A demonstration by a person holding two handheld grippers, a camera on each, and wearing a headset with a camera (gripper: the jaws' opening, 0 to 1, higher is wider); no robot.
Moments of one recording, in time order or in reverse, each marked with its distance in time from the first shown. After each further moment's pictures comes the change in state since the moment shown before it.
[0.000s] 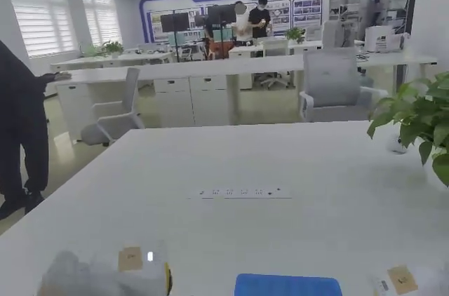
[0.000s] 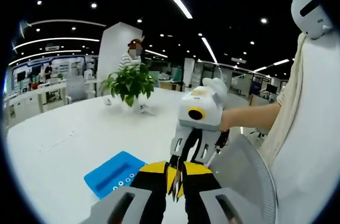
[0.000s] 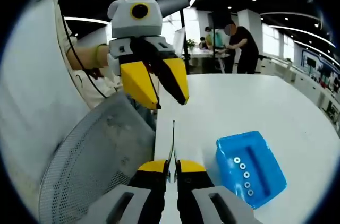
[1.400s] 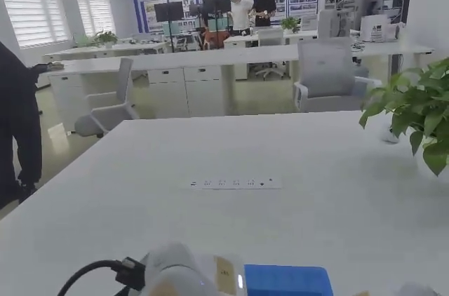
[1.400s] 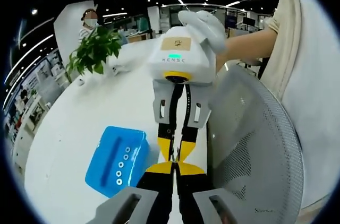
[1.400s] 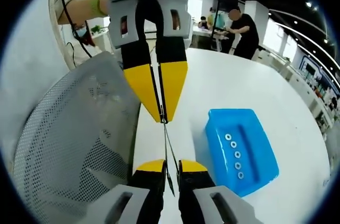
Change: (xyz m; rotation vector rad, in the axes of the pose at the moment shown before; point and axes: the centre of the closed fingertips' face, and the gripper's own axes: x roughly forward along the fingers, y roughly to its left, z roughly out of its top) left arm 0.030 0.010 -0.077 0.284 0.490 -0.105; right arm 0.011 -0.022 -0.059 -0.068 0.217 -0.124
